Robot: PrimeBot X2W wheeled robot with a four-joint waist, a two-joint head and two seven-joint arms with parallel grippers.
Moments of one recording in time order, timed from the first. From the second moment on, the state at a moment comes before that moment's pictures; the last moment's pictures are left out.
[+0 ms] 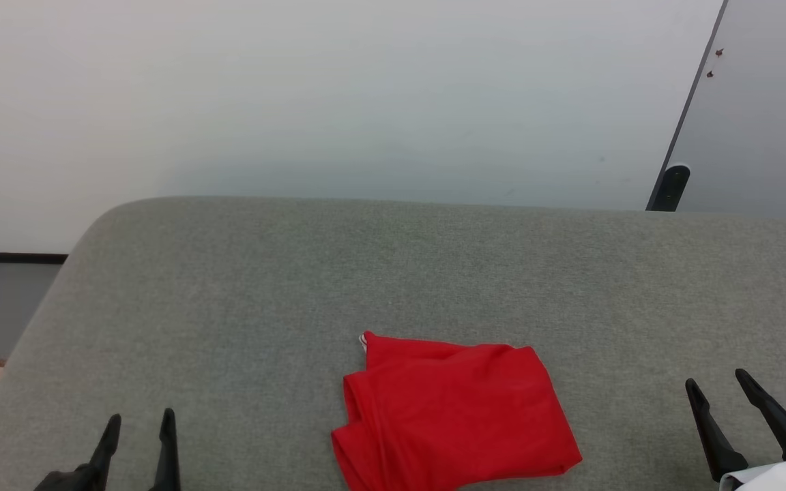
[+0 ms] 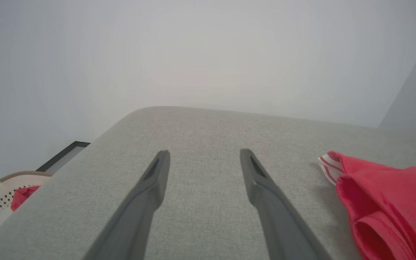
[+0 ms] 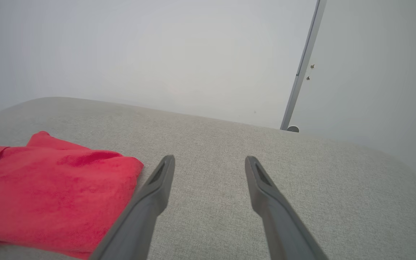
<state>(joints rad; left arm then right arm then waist) 0.08 0.16 0.15 0.23 -0.20 -0.13 -0.26 0.00 -0.39 0.15 0.23 0.37 0.13 -0.21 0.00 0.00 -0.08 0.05</state>
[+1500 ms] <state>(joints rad) 0.00 0.17 0.04 0.26 -0.22 -0.13 -0.26 -0.13 -0.44 0.32 0.30 0.55 0.13 0.26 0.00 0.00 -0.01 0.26</state>
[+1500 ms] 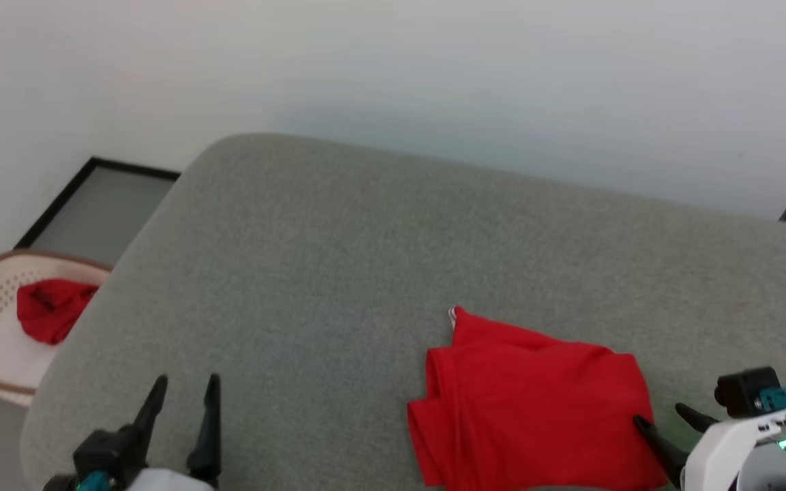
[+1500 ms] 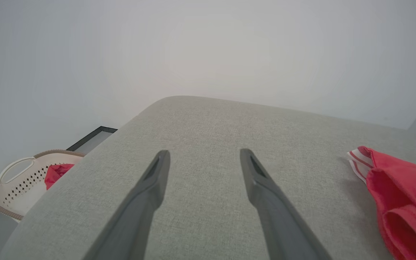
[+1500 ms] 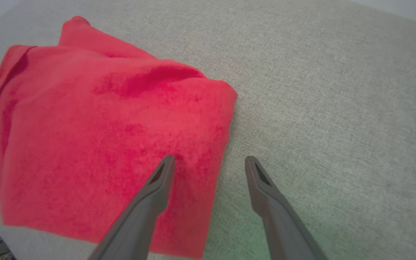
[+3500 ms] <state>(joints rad) -0.17 0.14 -0.05 0.23 -0.22 -0.13 -0.26 -0.58 -0.99 0.39 0.36 0.62 0.13 0.57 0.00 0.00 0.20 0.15</state>
